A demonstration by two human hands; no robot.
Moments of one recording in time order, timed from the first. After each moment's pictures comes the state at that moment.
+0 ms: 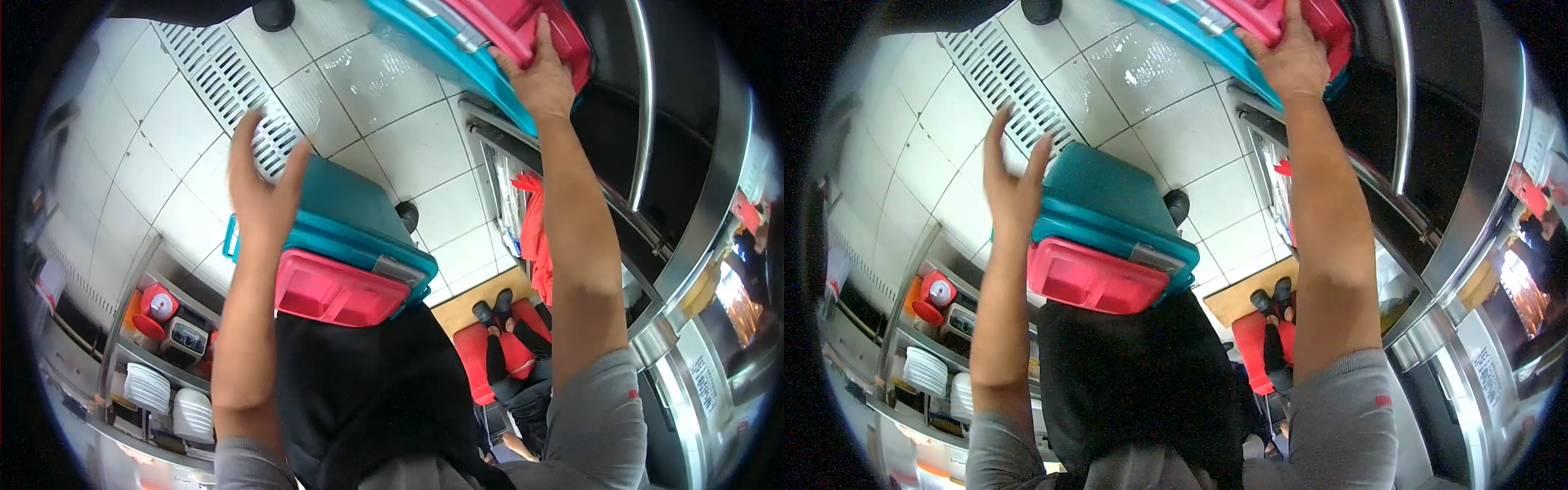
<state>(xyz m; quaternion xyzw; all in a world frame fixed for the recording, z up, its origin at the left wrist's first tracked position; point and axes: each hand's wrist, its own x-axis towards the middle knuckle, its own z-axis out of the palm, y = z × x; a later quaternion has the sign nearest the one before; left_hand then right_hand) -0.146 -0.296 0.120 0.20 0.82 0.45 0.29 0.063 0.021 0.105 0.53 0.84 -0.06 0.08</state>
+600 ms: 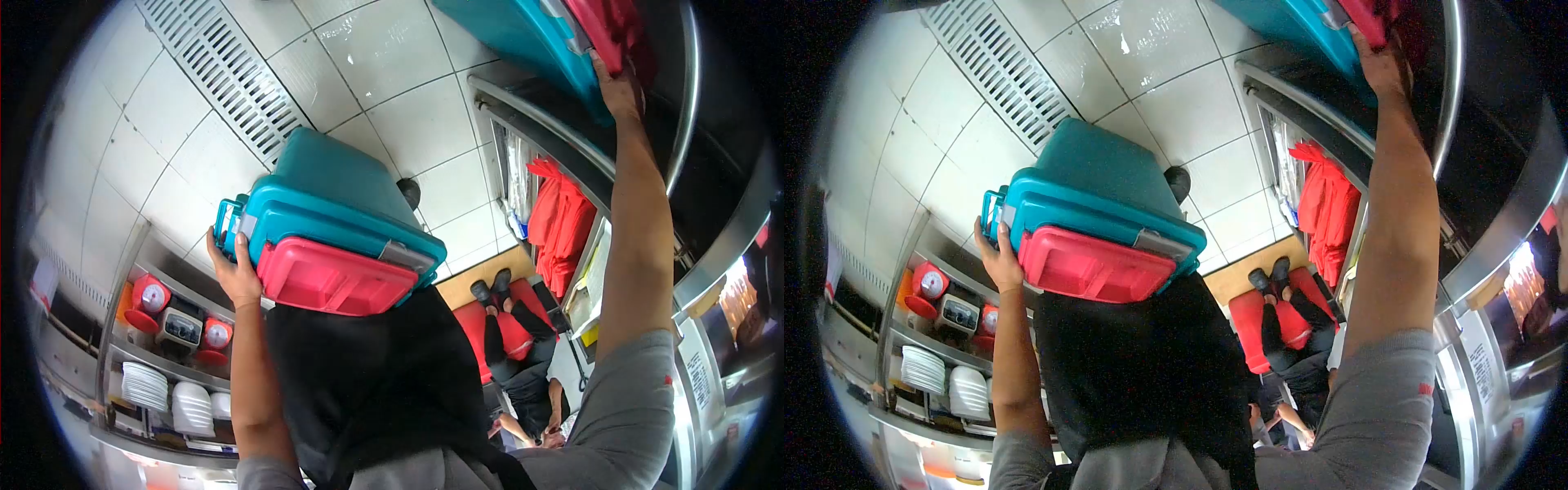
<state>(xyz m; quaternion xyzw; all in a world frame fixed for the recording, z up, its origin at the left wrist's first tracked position) -0.126 -0.526 0.053 0.03 0.92 0.26 0.31 0.180 0.126 0.075 0.55 0.83 0.01 0.08</state>
